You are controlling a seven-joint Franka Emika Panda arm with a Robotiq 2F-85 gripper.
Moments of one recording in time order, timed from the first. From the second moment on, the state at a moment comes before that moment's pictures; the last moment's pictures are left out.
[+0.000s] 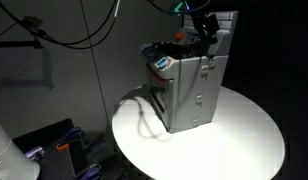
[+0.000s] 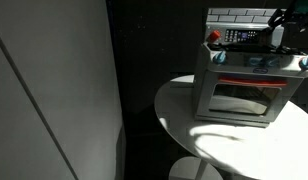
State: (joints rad) arm -0.04 0.22 -0.13 -1.75 -0.21 2.37 0.56
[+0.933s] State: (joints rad) arm -0.04 0.25 -0.13 -1.73 -0.21 2.37 0.56
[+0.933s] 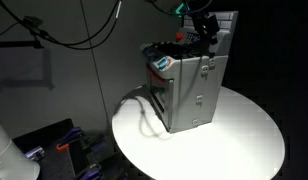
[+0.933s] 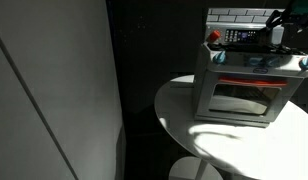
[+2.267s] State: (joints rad) arm -0.04 0.26 -0.13 -1.70 -0.21 2.37 0.56
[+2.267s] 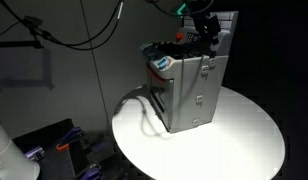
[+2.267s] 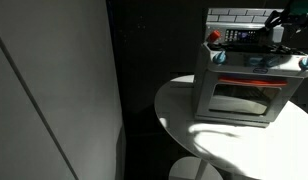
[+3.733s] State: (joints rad) arm -0.04 0.25 -0.13 -1.70 -0.08 2.29 0.49
